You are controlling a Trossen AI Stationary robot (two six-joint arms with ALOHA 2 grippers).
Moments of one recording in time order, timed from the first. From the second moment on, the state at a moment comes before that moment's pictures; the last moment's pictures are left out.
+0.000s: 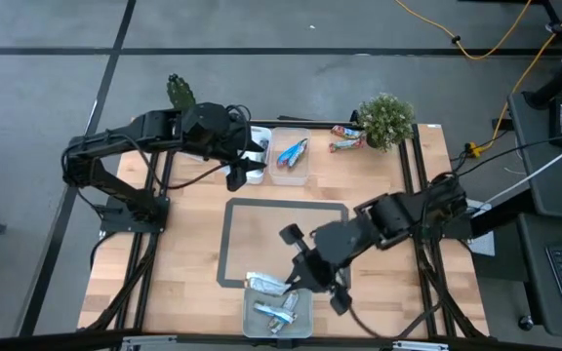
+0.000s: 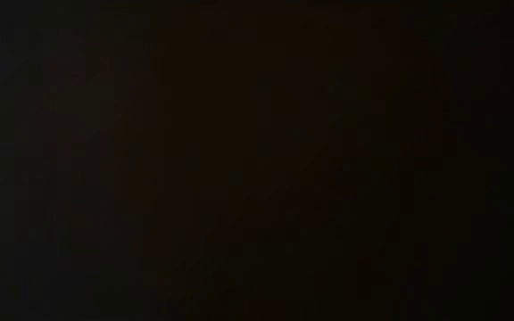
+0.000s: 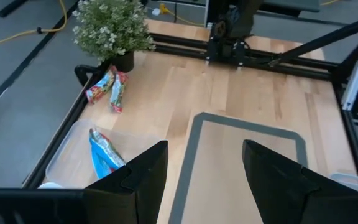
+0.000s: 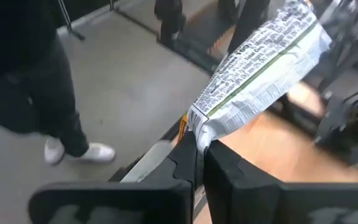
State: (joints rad) left arm 0.12 1.38 1.69 -0.90 -0.03 -0.11; right arm 0.47 1.94 2.35 -0.96 -0.12 -0.19
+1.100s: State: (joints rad) left arm 0.11 1.35 1.69 -0.90 -0.14 -0.17; right arm 0.54 2.08 1.94 -0.82 -0.03 0.20
